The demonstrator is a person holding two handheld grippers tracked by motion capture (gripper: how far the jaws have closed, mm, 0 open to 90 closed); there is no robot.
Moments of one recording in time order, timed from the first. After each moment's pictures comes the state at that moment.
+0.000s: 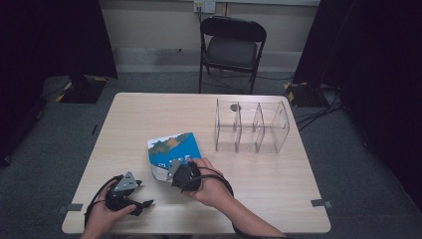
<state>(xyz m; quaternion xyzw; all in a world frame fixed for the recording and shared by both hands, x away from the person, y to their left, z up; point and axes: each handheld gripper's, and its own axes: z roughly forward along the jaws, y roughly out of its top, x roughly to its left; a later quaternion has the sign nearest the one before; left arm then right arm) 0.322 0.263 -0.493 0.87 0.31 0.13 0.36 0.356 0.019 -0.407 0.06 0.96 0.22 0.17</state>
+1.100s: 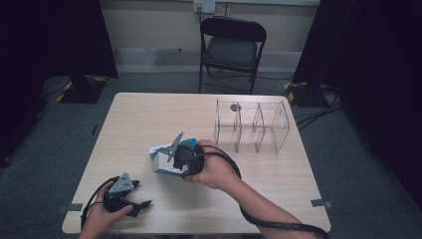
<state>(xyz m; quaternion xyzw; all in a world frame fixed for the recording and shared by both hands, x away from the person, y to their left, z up) 0.321 0.273 -0.502 0.87 0.30 0.13 0.38 0.371 0.013 -0.341 0.08 0.98 0.18 0.09</state>
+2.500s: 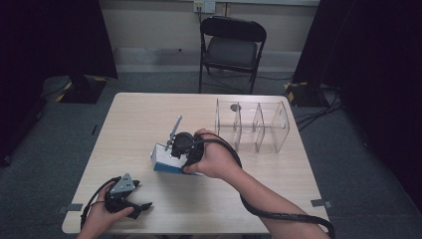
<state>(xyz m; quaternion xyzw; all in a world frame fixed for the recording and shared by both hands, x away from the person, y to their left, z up) 0.322 0.270 -0.502 0.87 0.29 0.12 0.38 0.380 0.015 -0.306 0.10 0.98 0.18 0.04</state>
